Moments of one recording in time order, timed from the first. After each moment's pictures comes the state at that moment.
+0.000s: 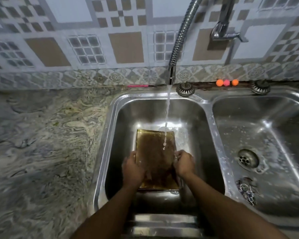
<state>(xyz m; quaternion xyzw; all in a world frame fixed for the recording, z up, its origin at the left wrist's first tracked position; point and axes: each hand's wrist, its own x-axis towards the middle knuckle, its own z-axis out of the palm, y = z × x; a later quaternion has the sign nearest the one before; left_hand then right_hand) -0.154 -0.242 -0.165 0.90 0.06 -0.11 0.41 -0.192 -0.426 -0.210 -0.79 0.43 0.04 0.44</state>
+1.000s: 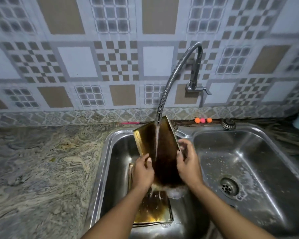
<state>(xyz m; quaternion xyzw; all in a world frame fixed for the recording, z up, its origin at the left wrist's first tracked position) -0.123 -0.314 -0.076 0.84 -0.01 -0.12 0.54 -0.196 -0.456 -0.034 -0.80 0.16 -0.30 0.49</state>
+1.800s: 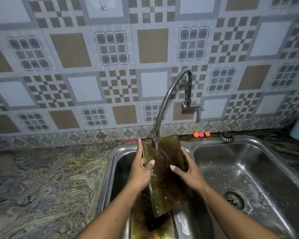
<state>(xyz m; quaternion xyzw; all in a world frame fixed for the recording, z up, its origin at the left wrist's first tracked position) -0.100 -0.302 -0.002 0.73 -0.19 -0.15 0.64 -0.190 -0.492 -0.040 -0.77 0.18 -0.14 0.59</state>
